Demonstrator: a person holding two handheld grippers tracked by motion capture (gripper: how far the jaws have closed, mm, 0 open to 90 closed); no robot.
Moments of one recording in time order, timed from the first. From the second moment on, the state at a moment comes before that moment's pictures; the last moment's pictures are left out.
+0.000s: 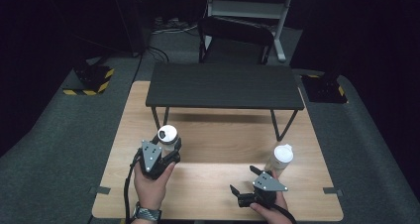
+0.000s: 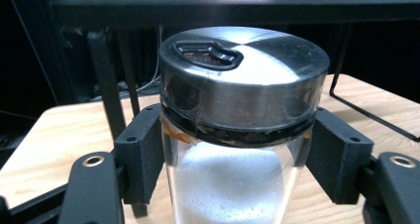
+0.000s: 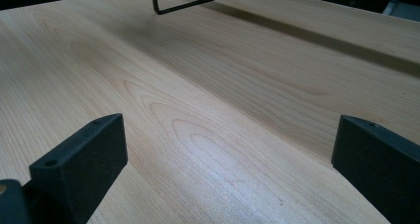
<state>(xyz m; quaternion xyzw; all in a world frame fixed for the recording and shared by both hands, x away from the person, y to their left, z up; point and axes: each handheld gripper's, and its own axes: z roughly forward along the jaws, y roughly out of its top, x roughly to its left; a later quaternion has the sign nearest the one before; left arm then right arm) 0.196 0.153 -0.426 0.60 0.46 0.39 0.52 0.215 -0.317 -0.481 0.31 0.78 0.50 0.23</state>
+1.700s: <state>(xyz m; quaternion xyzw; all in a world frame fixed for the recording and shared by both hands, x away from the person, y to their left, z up) 0.251 0.120 -0.329 0.58 0.42 0.41 0.56 0.215 -0.318 -0.481 0.31 0.78 0.50 0.23</state>
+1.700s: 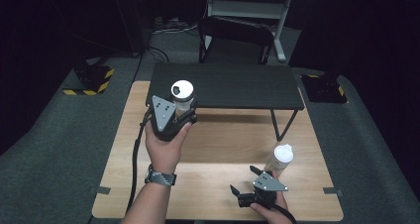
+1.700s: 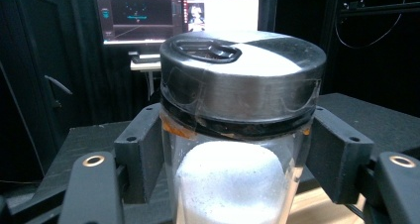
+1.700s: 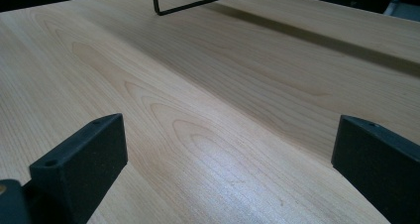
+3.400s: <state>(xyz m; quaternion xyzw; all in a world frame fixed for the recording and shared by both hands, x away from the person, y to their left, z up) 0.362 0.079 -0.331 0.59 0.45 0.40 0.53 0.216 -0.321 -0.483 0.31 0.77 0.51 0.22</state>
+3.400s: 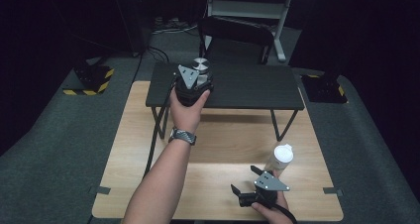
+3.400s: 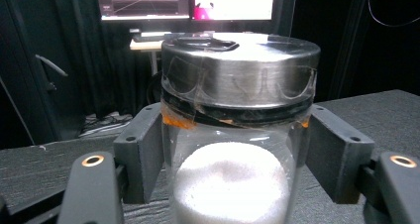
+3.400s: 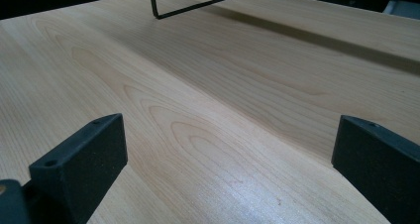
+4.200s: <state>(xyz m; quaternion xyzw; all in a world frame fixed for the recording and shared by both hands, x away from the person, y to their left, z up) 0.359 0.081 -0.327 0.58 0.46 0.39 0.54 0.215 -0.321 -0.483 0.31 0.77 0.51 0.22</state>
